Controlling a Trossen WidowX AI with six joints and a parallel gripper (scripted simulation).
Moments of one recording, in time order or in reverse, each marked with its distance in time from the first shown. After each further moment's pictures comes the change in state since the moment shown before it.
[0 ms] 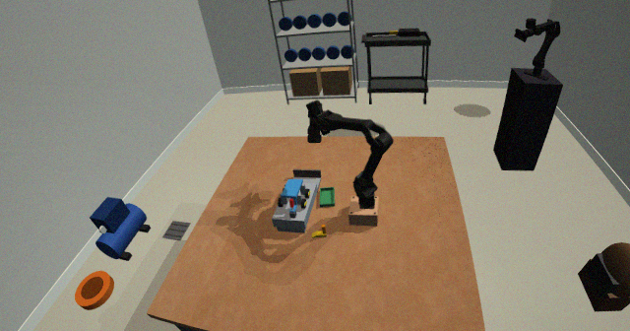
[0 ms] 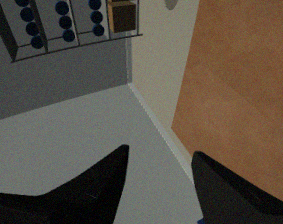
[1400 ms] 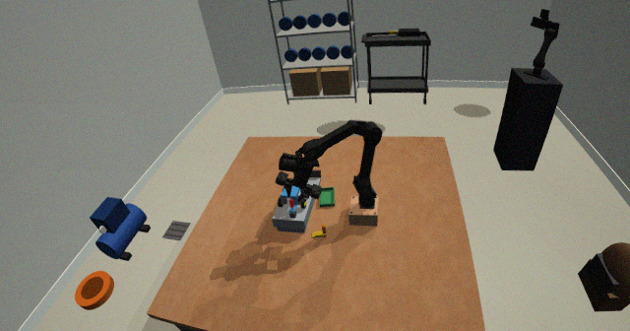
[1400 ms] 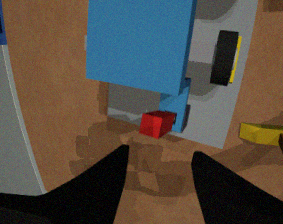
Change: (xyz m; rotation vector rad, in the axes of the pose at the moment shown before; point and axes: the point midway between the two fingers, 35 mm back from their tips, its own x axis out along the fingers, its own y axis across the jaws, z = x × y) arm -0.220 -0.285 -0.125 -0.920 0.740 -0.857
